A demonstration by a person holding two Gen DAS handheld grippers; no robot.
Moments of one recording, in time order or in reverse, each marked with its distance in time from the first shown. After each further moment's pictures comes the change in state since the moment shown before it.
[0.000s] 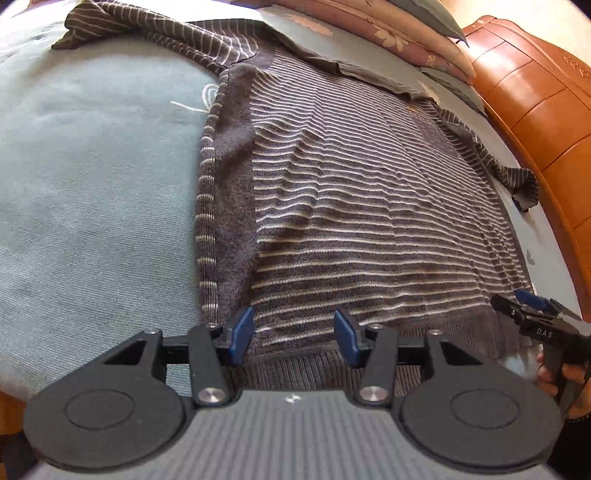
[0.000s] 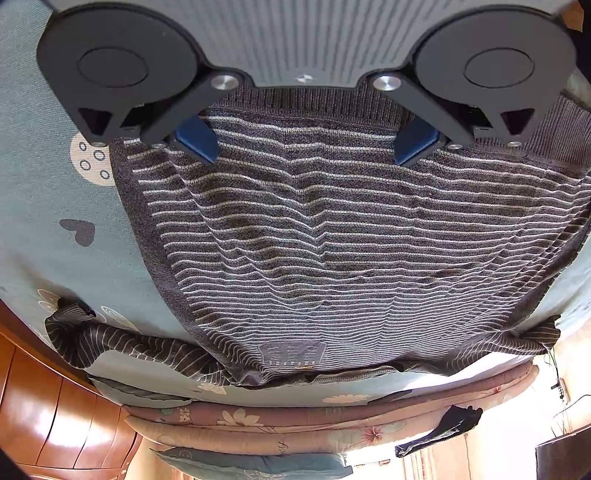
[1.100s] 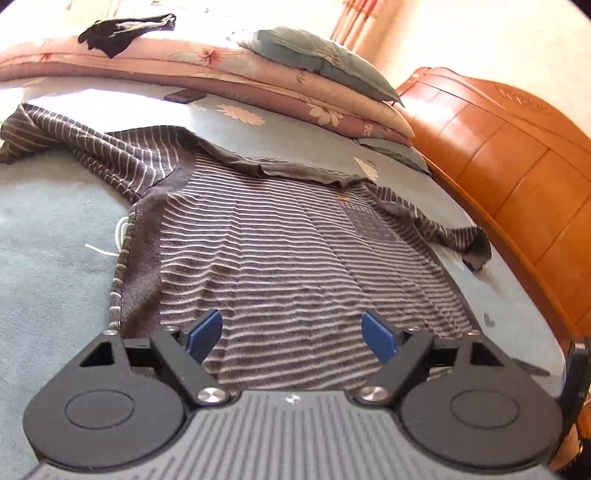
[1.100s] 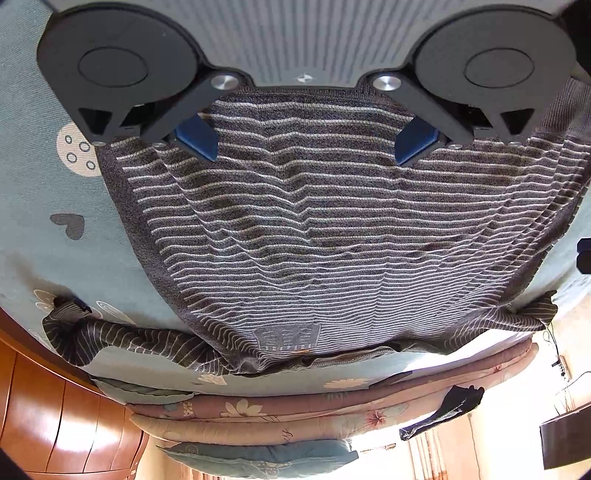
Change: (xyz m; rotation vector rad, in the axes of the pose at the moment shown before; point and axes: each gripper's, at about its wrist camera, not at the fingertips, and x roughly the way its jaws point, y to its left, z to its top) left arm -0.002 -0.035 0.069 0.052 -0.293 -0.134; right arm -0.001 0.009 0.009 0.055 -0.051 0.031
